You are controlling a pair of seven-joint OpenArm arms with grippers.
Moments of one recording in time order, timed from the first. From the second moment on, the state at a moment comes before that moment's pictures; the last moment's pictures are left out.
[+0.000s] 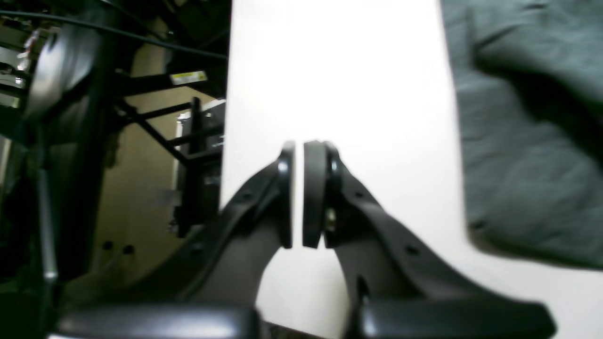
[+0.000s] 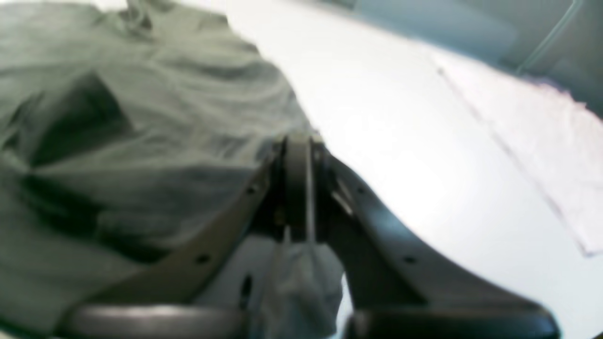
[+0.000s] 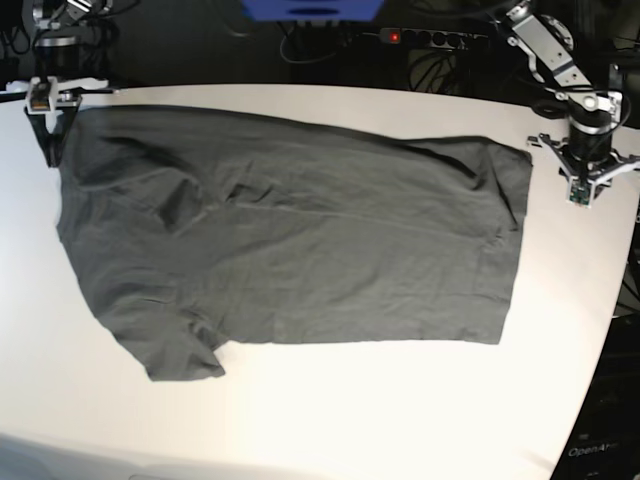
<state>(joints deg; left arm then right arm) 10.1 6.9 -50.7 101.0 45.9 -39.8 -0.2 -19.2 -8.9 64.4 86.5 -38.0 41.1 46.5</state>
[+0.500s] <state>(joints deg) 6.1 9.1 -51.0 99.6 33.6 -39.9 6.5 -14.7 -9.6 64.4 89.1 -16.7 41.0 29.0</state>
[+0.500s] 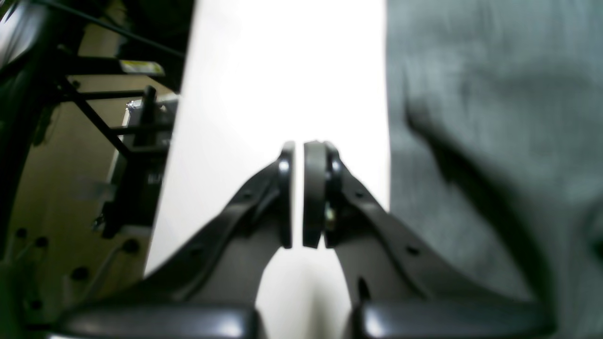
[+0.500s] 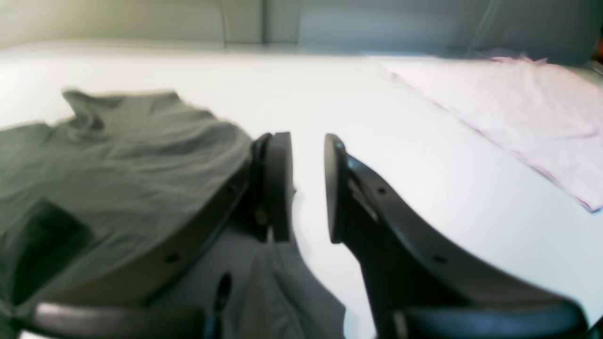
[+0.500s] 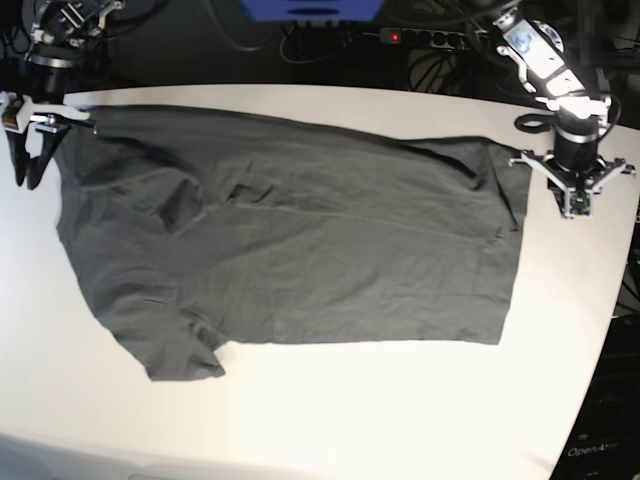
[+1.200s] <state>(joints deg) -13.5 4.6 -33.4 95.0 33.4 -39.7 43.7 0.6 2.8 36.5 103.5 -27.8 41.2 -40.1</state>
